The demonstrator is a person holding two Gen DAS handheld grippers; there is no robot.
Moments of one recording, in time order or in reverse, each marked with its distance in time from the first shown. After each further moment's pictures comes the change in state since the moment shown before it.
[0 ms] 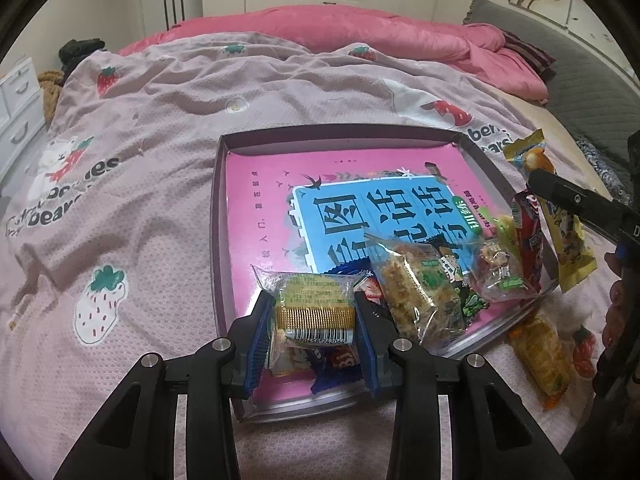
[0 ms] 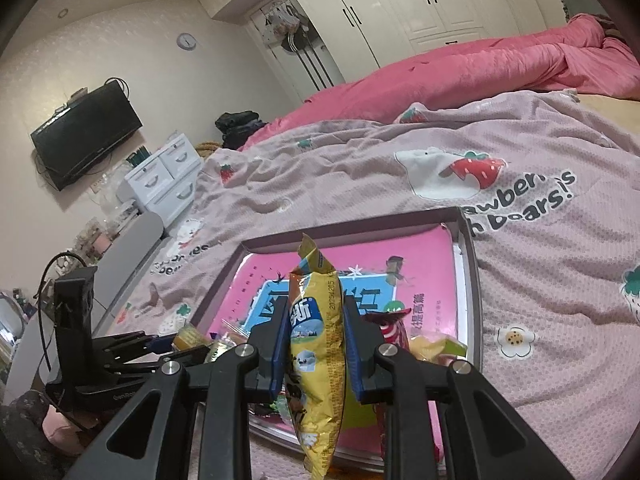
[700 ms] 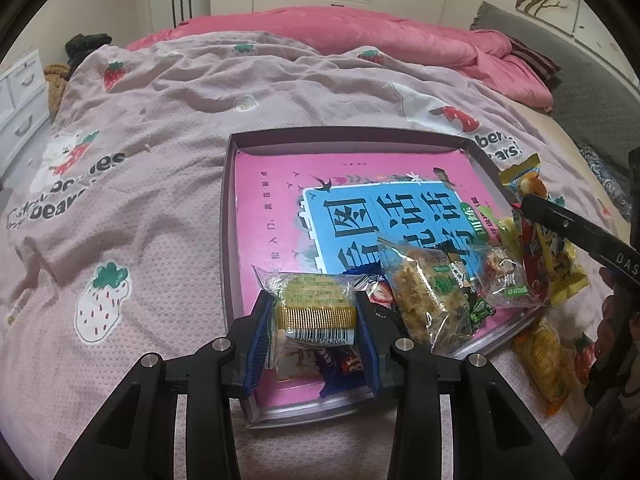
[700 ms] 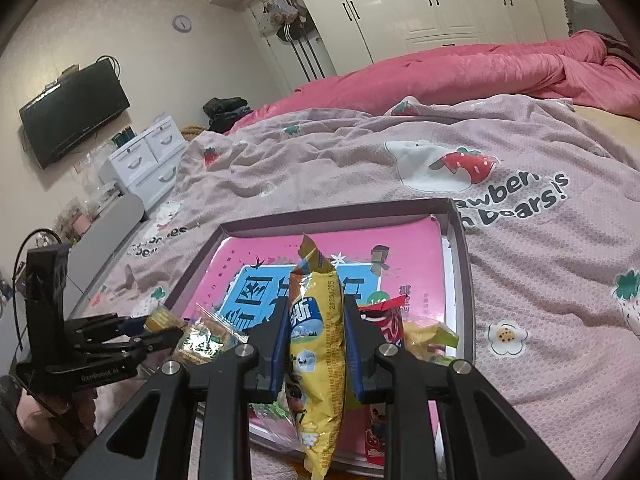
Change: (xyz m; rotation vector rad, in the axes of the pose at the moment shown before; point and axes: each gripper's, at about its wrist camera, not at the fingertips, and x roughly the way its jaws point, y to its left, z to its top) left arm 0.001 0.007 0.001 -0.027 -0.007 0.005; right arm 0.013 0.005 -0.009 -0.064 0.030 -0.083
